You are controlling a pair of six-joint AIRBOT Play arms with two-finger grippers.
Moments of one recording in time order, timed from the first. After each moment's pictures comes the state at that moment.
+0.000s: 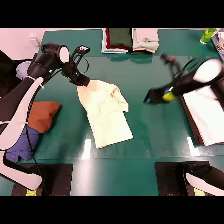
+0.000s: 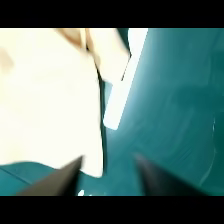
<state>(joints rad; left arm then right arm) -0.35 -1.67 1.70 1.54 -1.30 -1.46 0.29 -1.12 1.12 -1.17 1.29 1.64</state>
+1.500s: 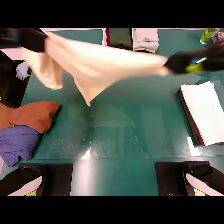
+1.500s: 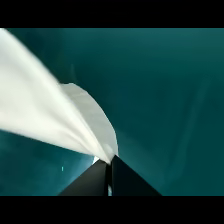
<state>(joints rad) -0.34 -1.01 1.71 1.52 -1.14 -1.46 0.28 -0.97 1.54 -1.39 1.26 1.75</state>
